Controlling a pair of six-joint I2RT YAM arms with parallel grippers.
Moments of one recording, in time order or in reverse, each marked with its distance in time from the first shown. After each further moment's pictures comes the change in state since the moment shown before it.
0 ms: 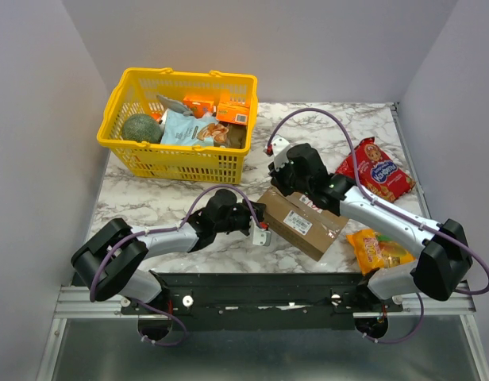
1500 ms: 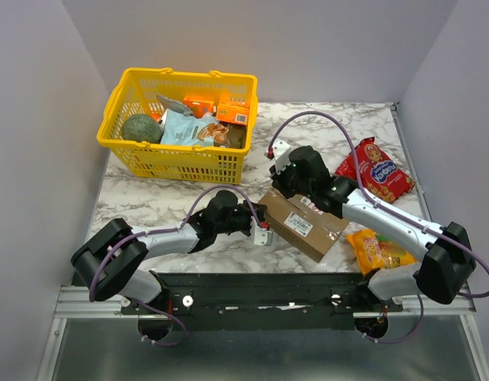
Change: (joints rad) left arm -0.010 0.000 -0.002 0.008 -0.016 -0.031; right arm 0.000 -0.023 -0.031 0.013 -0.020 -0.028
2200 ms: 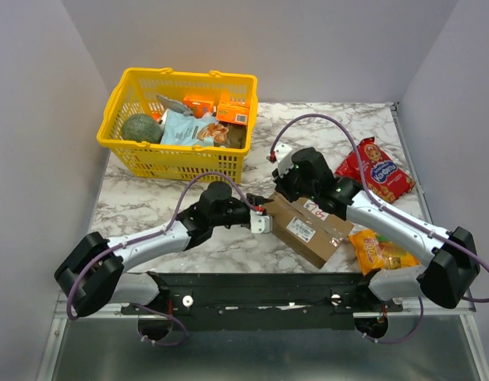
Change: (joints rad) left arm 0.000 -0.154 0.074 -0.090 0.095 -0.253; right arm 0.000 -0.043 -0.002 -0.089 -0.024 -0.011
